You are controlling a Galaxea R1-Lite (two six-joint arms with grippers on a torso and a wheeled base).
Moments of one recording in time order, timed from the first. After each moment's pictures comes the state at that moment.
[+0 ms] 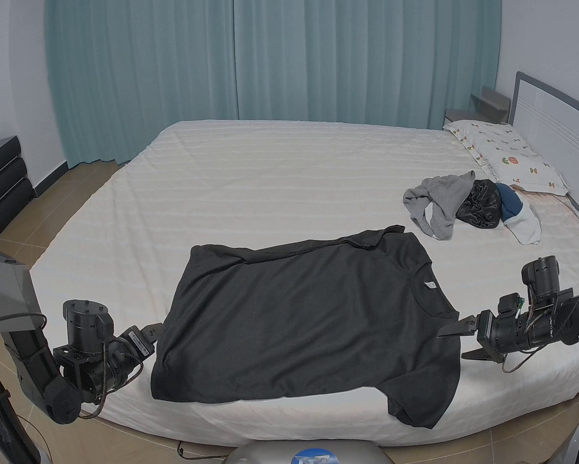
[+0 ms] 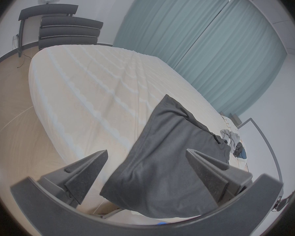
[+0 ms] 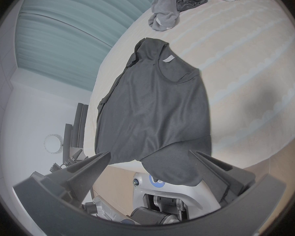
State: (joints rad) left arm -0.22 1.99 -0.16 -1.22 0.16 -0.79; right arm 0.03 1.83 -0.48 -0.44 0.53 0.55
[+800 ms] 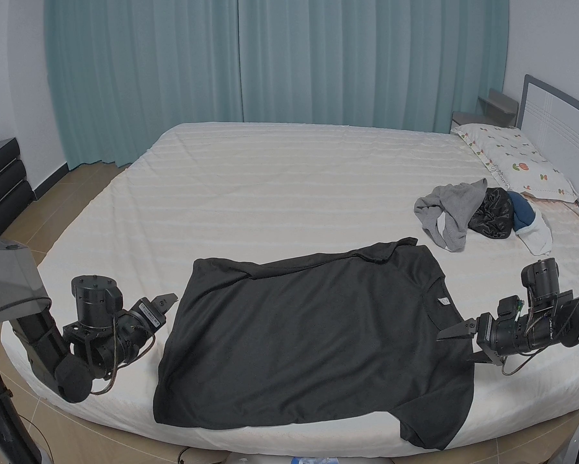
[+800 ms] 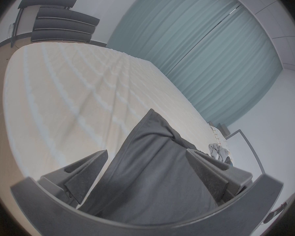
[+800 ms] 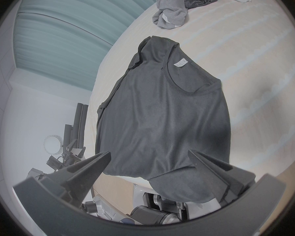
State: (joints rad) left arm -0.22 2.00 -0.32 -1.18 0.10 -0.85; right arm 0.04 1.83 -0.47 -0.45 0.53 0.55
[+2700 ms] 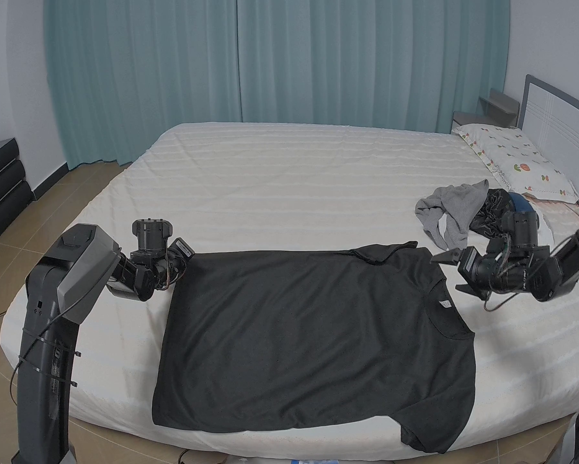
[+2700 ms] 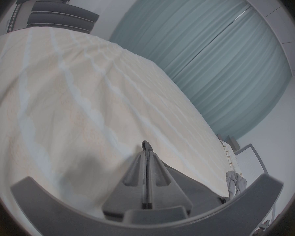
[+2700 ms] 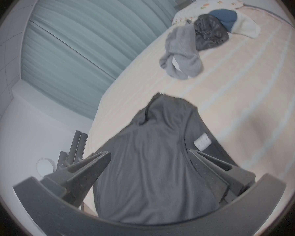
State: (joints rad) left arm -0.08 2.64 -1.60 -0.57 0.03 -0.83; right arm 0.05 2.03 -0.86 -0.55 0.33 0.68
